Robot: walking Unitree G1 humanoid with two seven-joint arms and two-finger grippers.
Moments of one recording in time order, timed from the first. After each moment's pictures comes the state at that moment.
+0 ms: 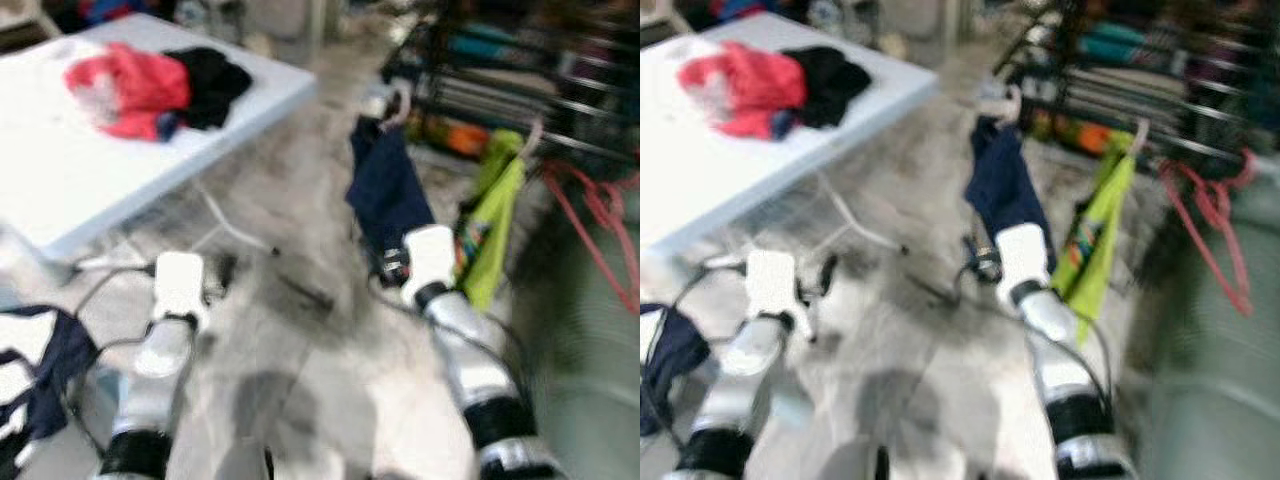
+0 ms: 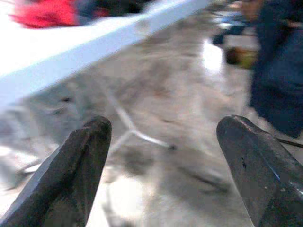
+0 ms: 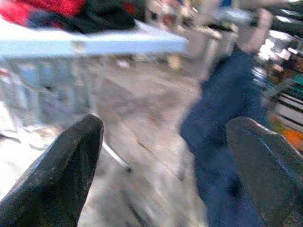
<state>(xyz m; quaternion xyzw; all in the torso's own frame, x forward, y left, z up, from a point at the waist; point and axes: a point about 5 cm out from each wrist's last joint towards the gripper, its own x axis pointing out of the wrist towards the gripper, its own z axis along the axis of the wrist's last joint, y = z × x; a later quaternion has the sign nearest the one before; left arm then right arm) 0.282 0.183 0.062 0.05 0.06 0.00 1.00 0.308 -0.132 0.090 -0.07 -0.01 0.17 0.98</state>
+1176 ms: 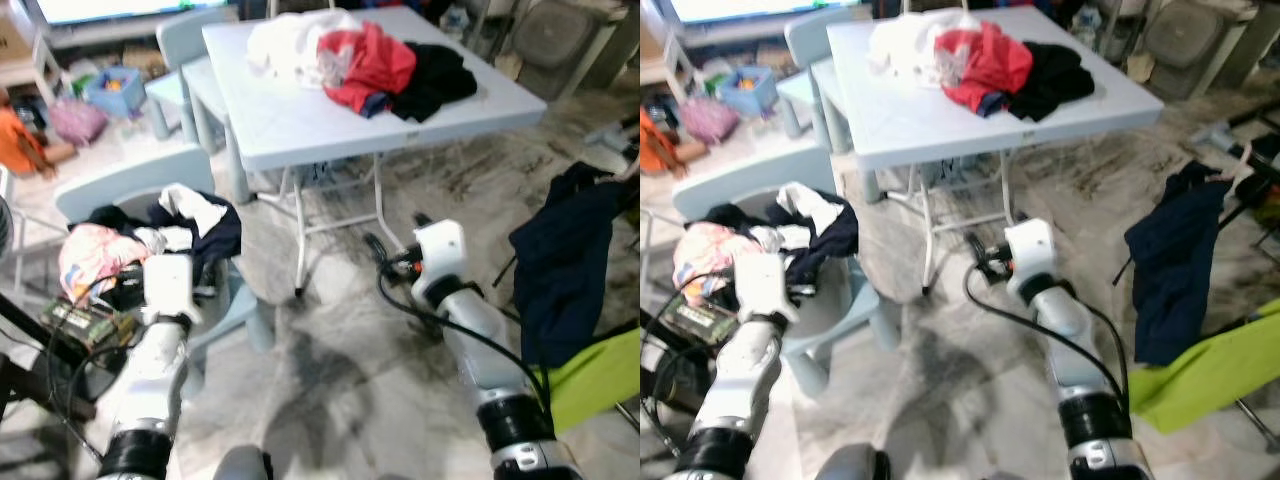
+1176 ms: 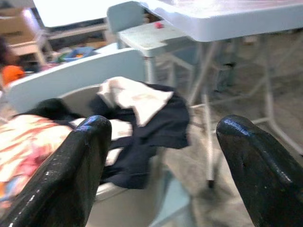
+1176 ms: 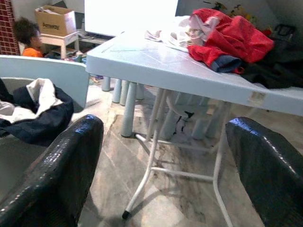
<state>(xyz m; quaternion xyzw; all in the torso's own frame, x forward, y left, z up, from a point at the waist) 0.280 0.191 0.057 0.04 0.06 0.04 1.00 0.306 -0.149 0.101 -0.08 -0.02 0.18 0.98</state>
